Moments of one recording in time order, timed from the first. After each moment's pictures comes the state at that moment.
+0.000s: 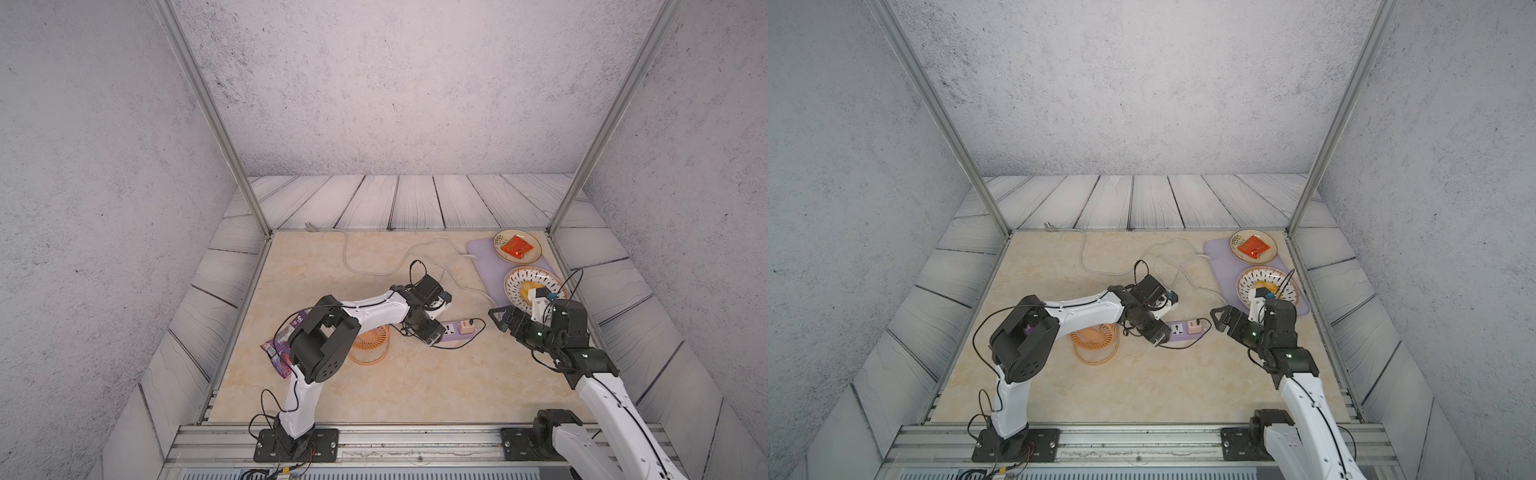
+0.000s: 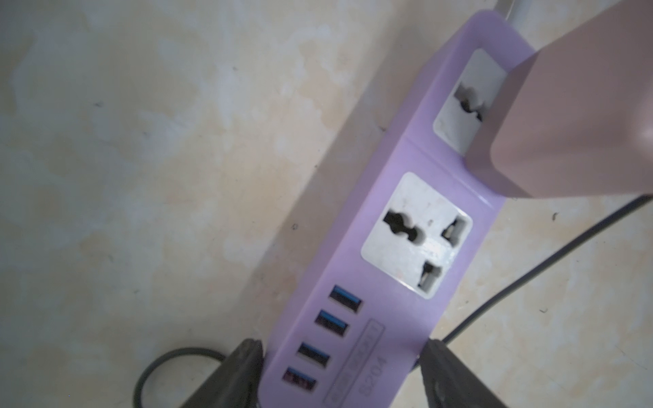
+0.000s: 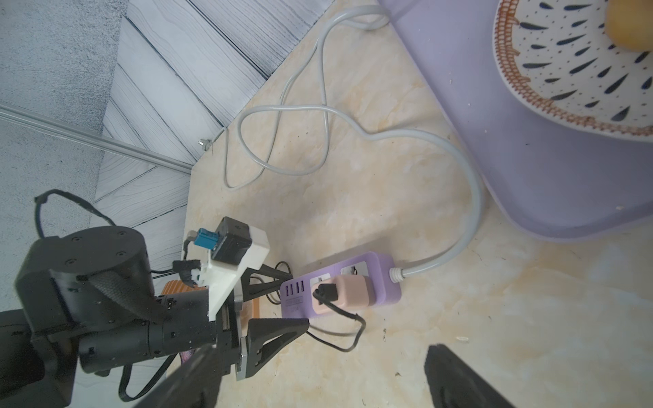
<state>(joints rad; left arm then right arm) -0.85 2.02 1.40 -0.55 0.20 0.02 0.02 0.77 0.55 -0.44 -0.51 0.60</state>
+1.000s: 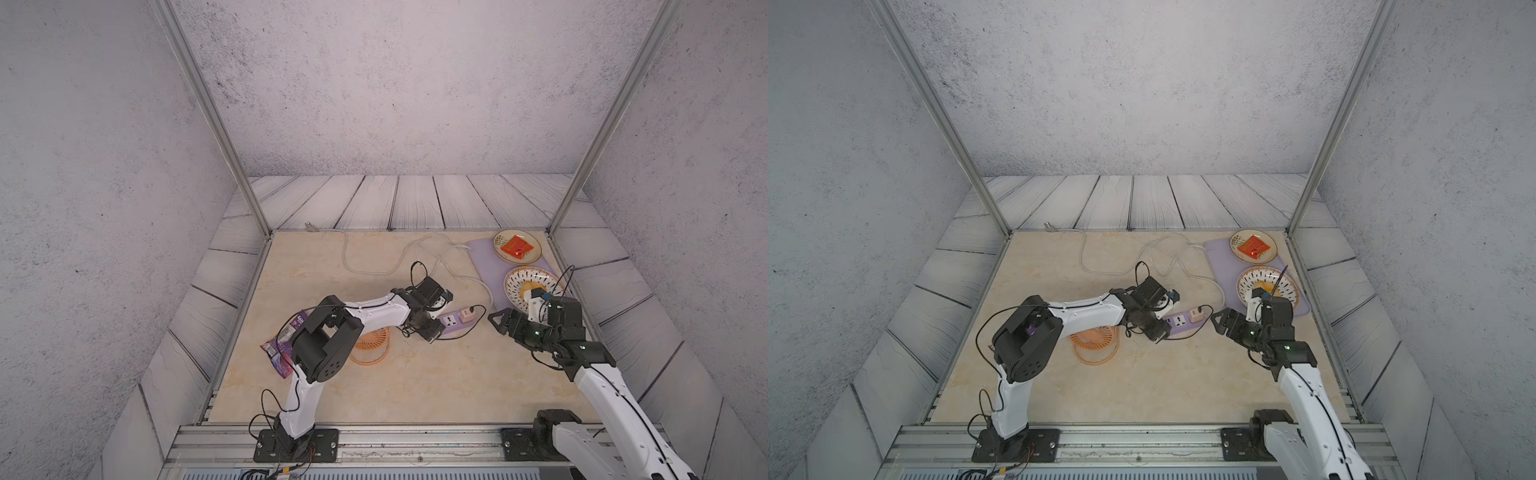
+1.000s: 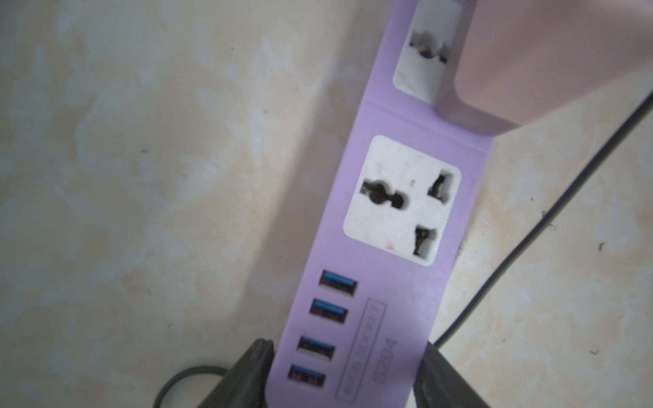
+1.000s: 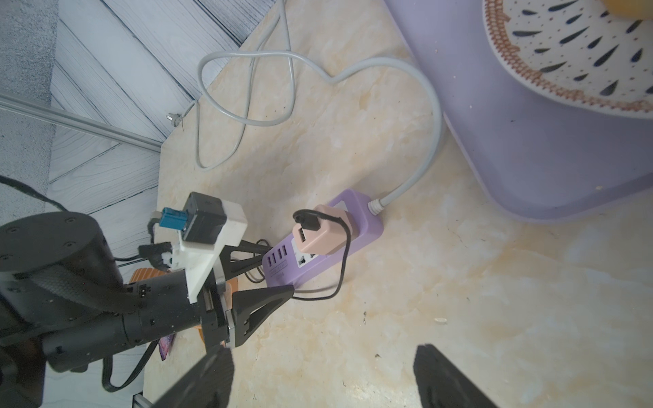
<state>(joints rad) -0.85 2.03 1.38 -0.45 0.12 0.04 0.05 0.86 0.60 -0.52 -0.48 0.53</state>
